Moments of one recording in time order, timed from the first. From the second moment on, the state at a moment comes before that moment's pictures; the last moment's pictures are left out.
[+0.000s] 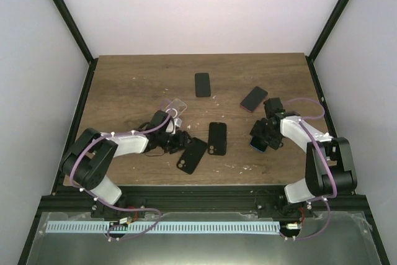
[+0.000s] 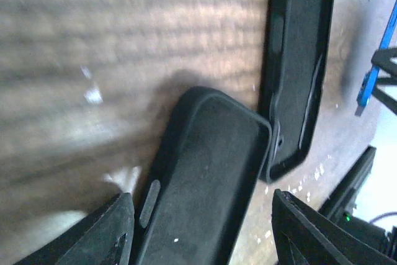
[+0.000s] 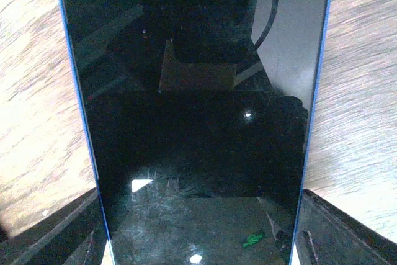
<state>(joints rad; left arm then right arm) -0.55 1.60 0.64 0.04 0.55 -0.79 0.14 1.46 0.79 -0.65 -0.06 0.68</state>
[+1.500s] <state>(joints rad) -0.28 1.00 0.46 -0.31 0.46 -0.86 0.97 1.68 1.07 -0.64 -0.08 0.87</state>
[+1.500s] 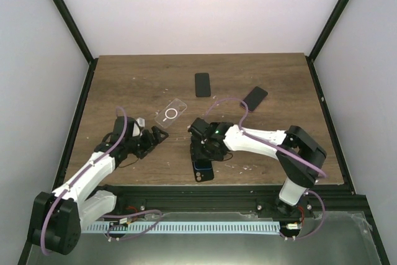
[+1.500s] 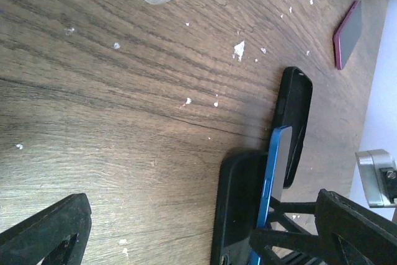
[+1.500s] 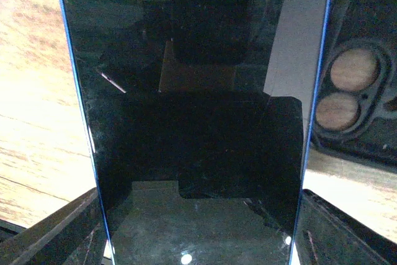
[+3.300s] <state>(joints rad) -0.28 1.03 0.38 -0.24 0.54 -0.88 1.08 1.67 1.04 -0.72 -0.02 0.83</state>
